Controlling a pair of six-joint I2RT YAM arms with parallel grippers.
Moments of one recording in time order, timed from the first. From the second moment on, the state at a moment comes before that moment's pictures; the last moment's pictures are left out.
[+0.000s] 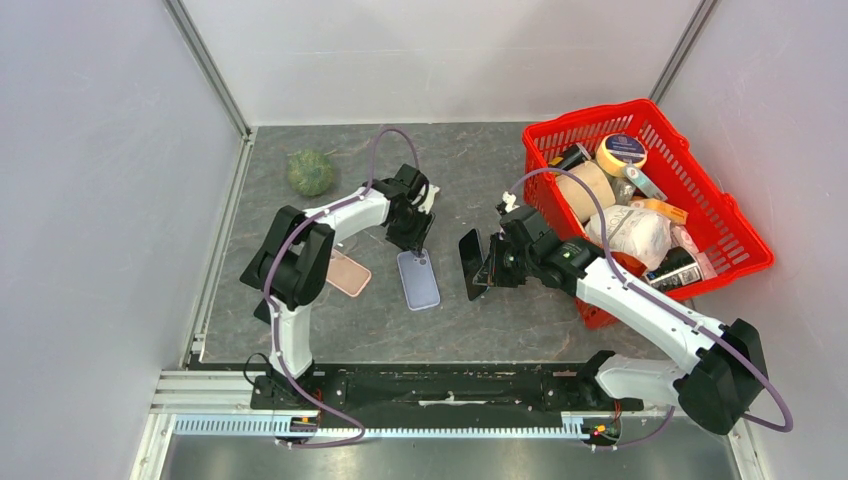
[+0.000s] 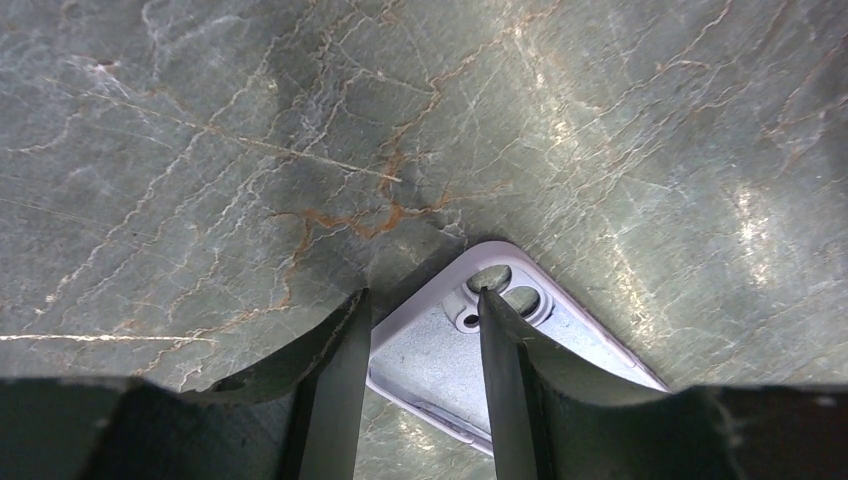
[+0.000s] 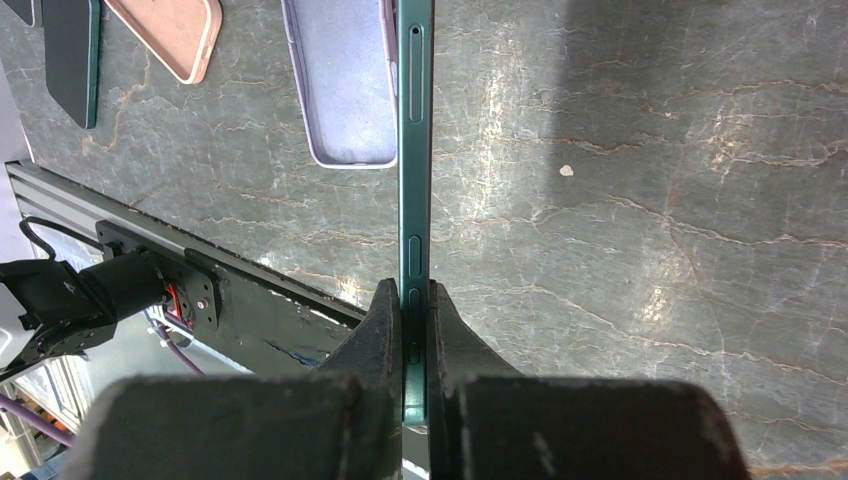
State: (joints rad) left arm -0.55 1.99 1.42 -0.64 0.12 -0.06; right arm 0.69 1.19 0.92 -0.62 -0.11 0.71
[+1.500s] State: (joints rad) left arm -0.87 1.55 0.85 -0.53 -0.36 -1.52; right arm 0.69 1.32 0.92 -0.51 -0.05 0.71
